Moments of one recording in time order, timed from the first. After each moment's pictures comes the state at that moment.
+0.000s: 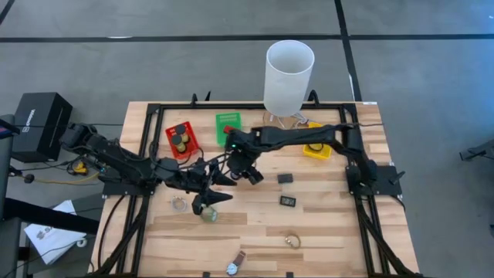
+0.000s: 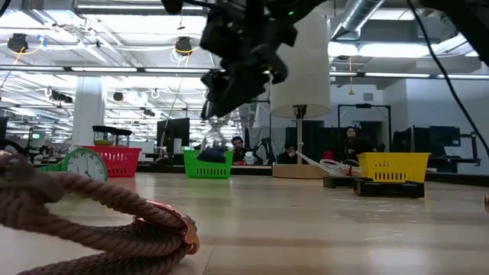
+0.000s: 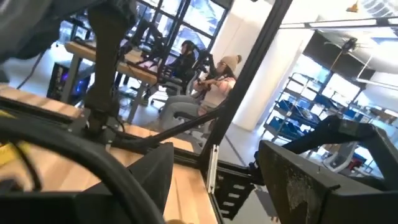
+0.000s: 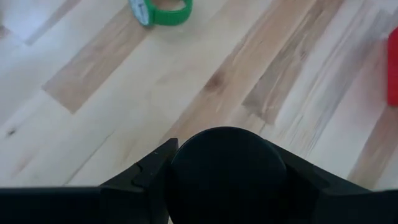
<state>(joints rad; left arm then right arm) -0.35 1.22 0.66 0.67 -0.15 -0.41 -0.10 2.12 1.76 -0.70 -0.34 -0.68</state>
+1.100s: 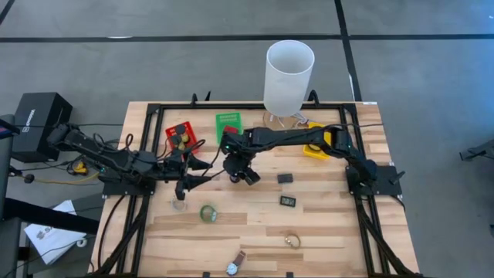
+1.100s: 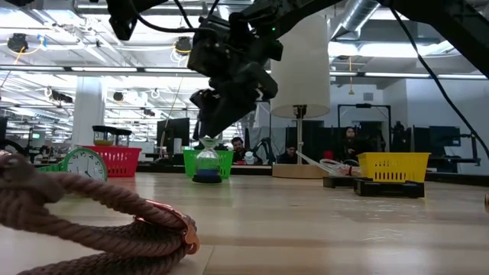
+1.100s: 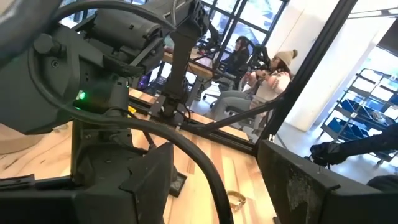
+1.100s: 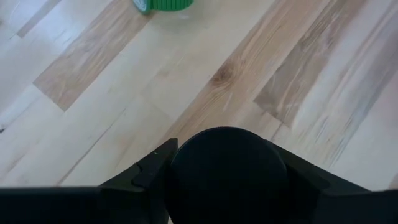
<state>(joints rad) -0.35 0.80 0.47 0.31 -0.38 -0.40 -0.11 2.25 1.87 -0.77 -0.40 -0.71</state>
